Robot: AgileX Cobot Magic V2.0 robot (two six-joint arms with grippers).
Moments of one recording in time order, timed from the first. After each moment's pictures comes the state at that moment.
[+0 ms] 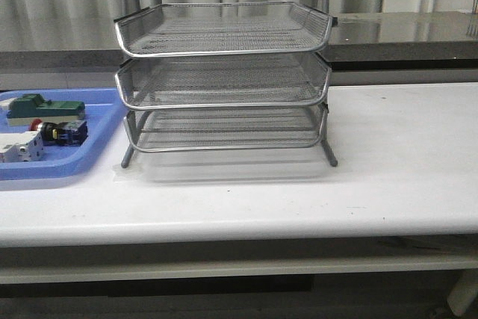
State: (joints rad) left arm 0.00 -0.01 0.00 0.03 0.07 -0.11; right arm 0.06 -0.01 0.03 -0.07 0.08 0.07
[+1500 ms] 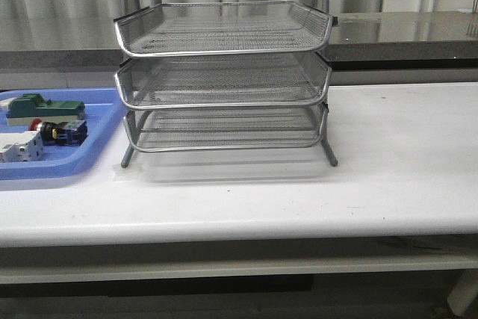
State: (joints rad) left arm 0.00 -0.01 0.00 0.03 0.07 -0.11; right arm 0.06 0.95 -0.66 0.58 0.58 -0.02
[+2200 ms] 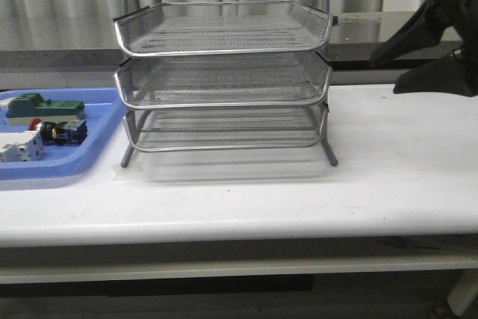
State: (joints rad) left arm 0.00 -0.01 0.00 0.03 0.07 -0.11; right arm 0.06 1.42 -0.68 1.62 0.51 -0.94
